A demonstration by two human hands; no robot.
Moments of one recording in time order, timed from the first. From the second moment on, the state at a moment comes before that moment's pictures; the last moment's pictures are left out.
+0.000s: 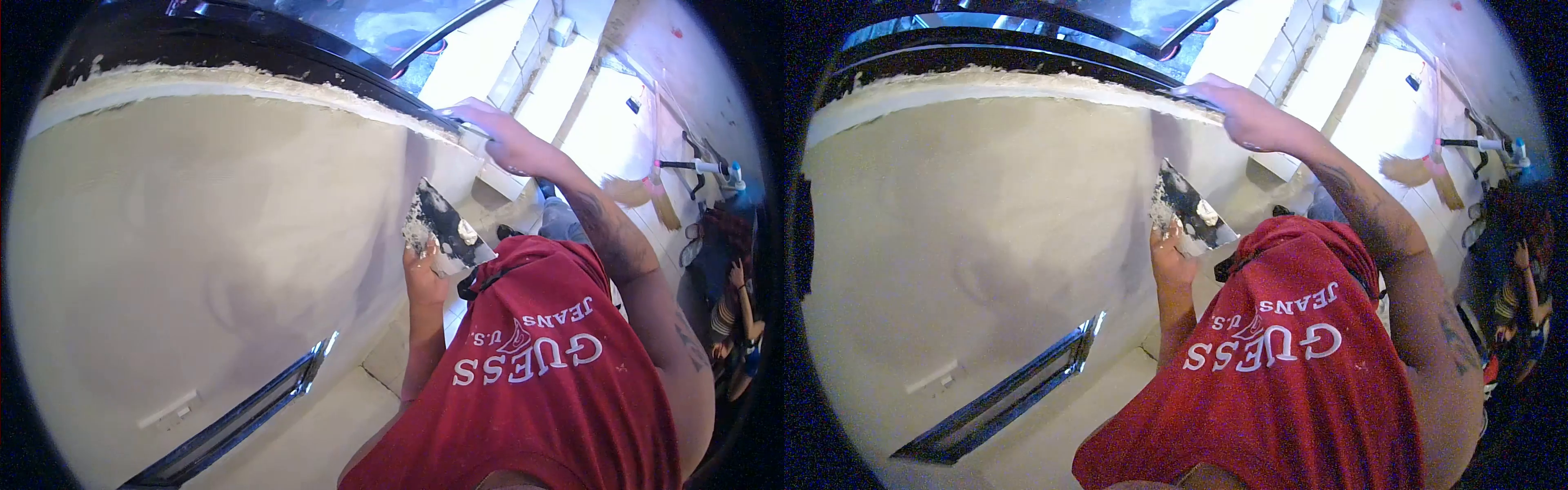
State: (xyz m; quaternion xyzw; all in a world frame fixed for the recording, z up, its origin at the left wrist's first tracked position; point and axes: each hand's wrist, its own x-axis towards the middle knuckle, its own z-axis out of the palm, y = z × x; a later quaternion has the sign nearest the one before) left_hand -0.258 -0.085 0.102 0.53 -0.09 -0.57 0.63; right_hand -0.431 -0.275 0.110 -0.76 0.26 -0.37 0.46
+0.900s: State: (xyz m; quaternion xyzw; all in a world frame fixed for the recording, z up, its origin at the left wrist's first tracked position) left_hand -0.241 -0.089 0.096 0.52 -0.12 -0.60 0.60; right_hand -0.477 -0.222 0.000 -0.72 0.40 -0.29 0.49
